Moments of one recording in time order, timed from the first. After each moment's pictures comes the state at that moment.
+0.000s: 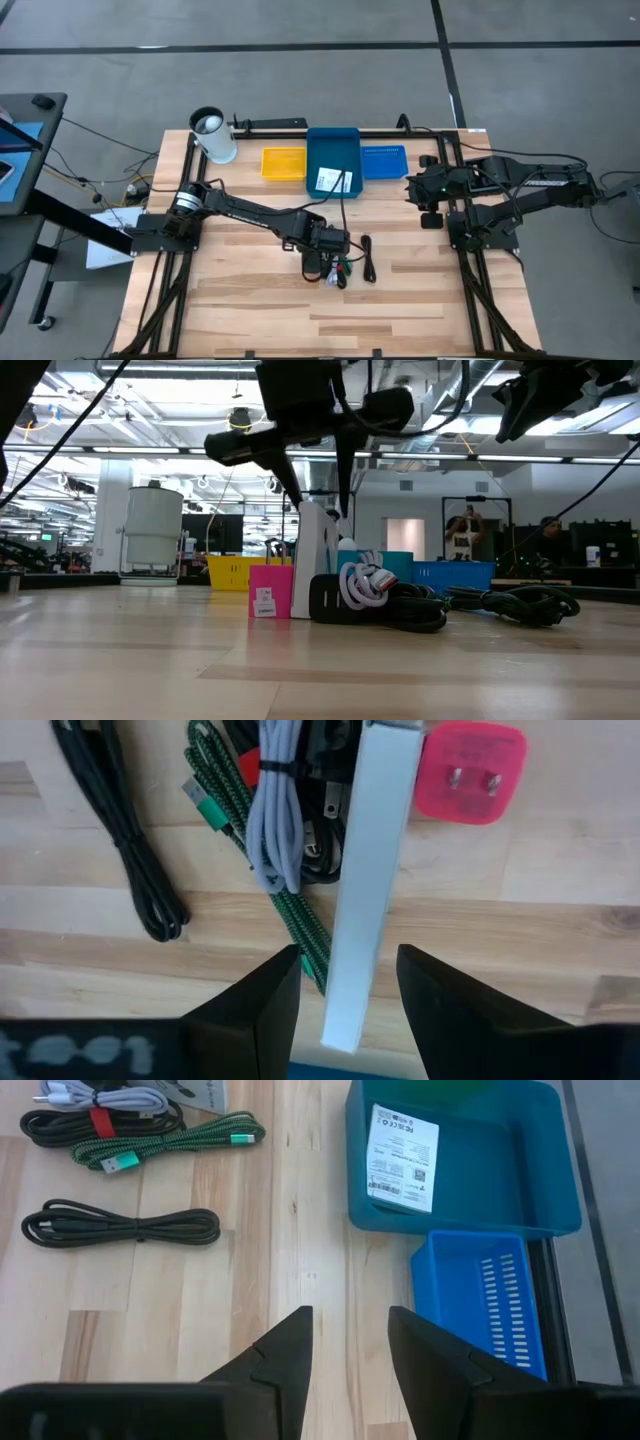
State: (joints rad) left arm -0.19 2.06 1.75 -0.99 -0.17 1.45; right arm 0.02 0.93 1.02 -1.07 0.21 -0.17
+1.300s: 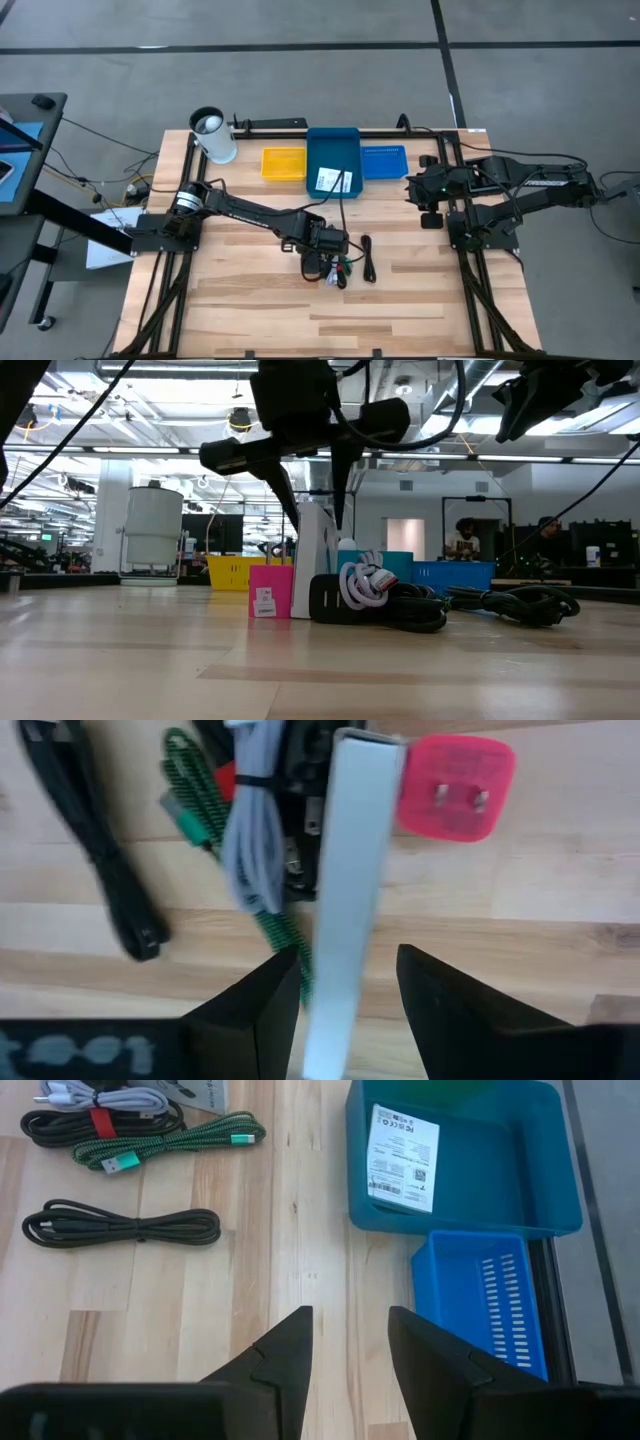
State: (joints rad) left arm -0.19 2.06 1.71 -0.96 -0.14 1.46; right arm 0.02 0.93 1.02 -1.07 0.21 -0.17
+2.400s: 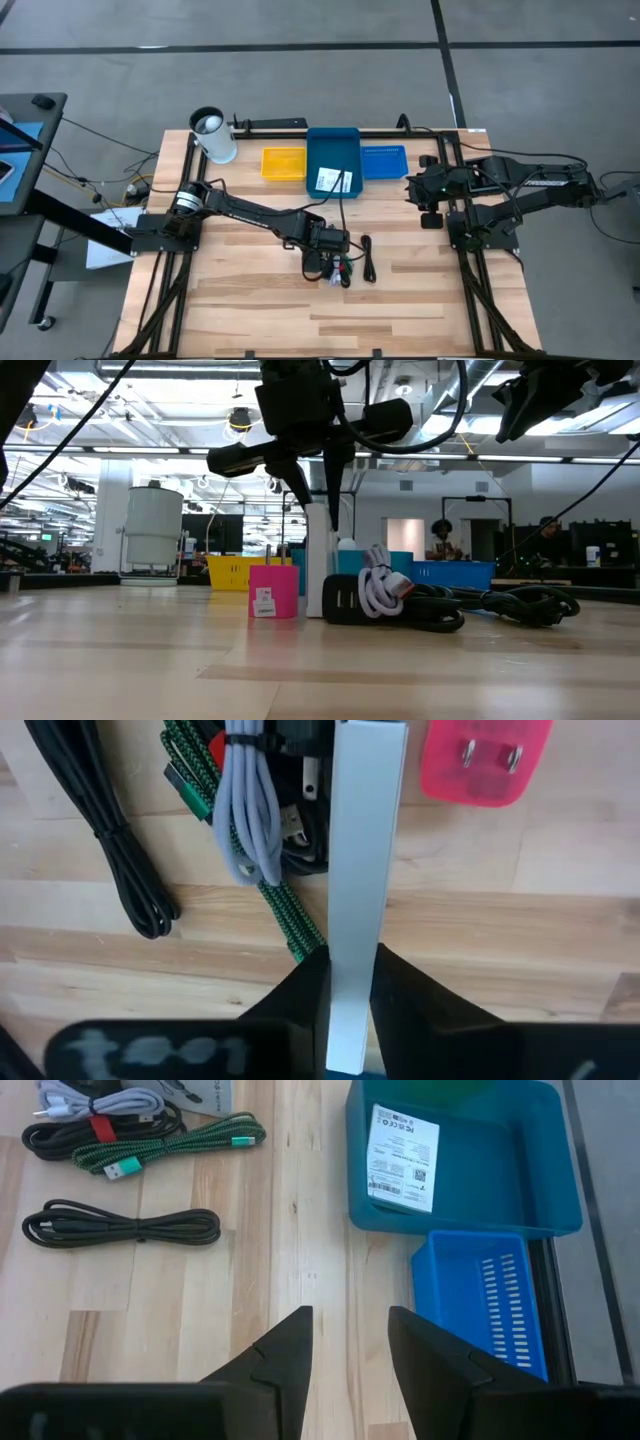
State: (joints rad) left arm -0.19 2.06 1.70 -0.93 -0.21 1.48; right arm 0.02 0.93 1.02 -1.07 0.21 -0.17
